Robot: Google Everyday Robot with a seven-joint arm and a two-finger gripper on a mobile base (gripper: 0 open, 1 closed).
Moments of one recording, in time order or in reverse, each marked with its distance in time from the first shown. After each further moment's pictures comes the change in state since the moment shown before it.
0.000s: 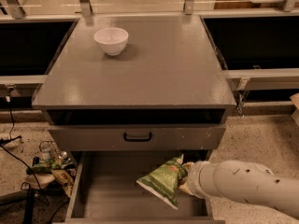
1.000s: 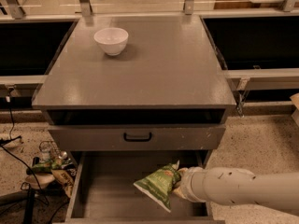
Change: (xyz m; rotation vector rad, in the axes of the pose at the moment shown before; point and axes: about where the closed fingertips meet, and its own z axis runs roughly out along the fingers) arm 0.011 0.015 0.047 -0.019 0.008 0.053
